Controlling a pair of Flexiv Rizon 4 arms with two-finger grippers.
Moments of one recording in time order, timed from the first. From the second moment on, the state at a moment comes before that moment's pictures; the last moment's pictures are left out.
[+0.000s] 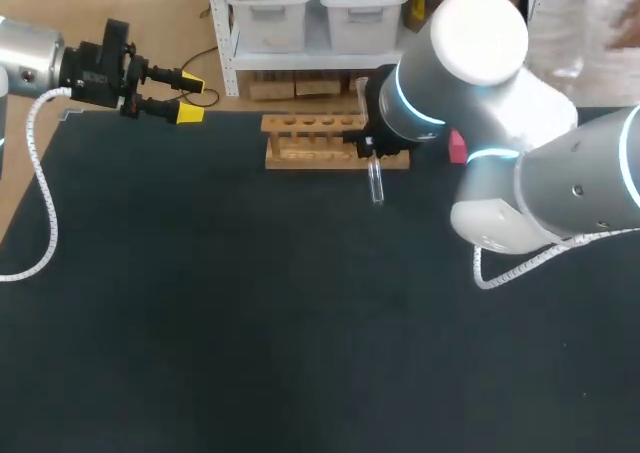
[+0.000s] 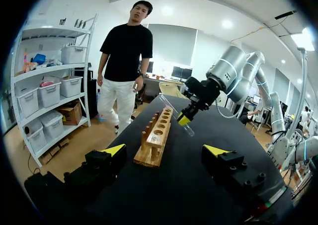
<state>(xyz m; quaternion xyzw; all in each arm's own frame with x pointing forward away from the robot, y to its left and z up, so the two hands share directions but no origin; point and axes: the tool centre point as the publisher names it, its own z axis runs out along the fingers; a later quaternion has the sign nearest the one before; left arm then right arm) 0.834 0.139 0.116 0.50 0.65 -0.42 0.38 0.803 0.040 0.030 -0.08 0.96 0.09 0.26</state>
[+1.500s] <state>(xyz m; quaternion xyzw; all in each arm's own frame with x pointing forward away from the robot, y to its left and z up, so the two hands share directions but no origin) 0.834 0.139 0.116 0.50 0.65 -0.42 0.38 0.725 0.000 0.145 -0.03 0.95 0.01 0.30</state>
